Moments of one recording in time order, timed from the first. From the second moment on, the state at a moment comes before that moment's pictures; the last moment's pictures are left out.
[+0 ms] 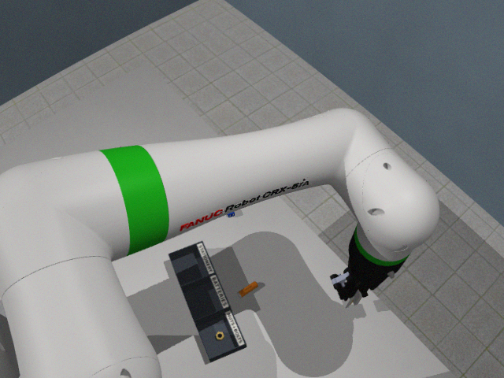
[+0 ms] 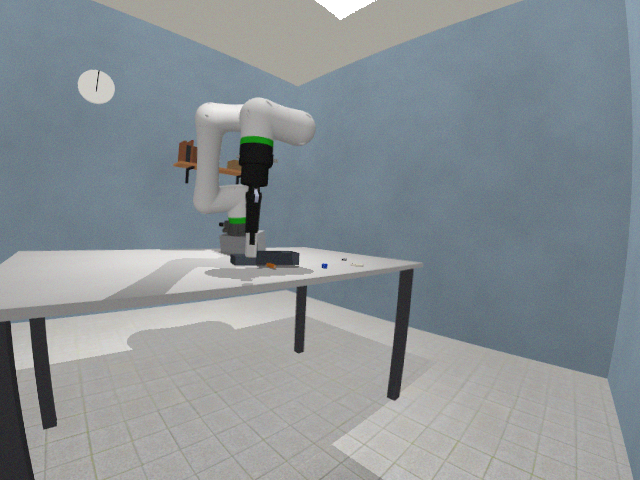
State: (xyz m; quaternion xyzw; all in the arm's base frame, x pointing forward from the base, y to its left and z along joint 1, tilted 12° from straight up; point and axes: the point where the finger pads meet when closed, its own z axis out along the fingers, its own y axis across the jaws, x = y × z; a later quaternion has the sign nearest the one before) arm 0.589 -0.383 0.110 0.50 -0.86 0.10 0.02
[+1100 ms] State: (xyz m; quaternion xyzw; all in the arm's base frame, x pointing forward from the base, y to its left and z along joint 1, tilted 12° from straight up) arm 0.483 -0.318 0.096 0.50 -0.86 0.10 0.03
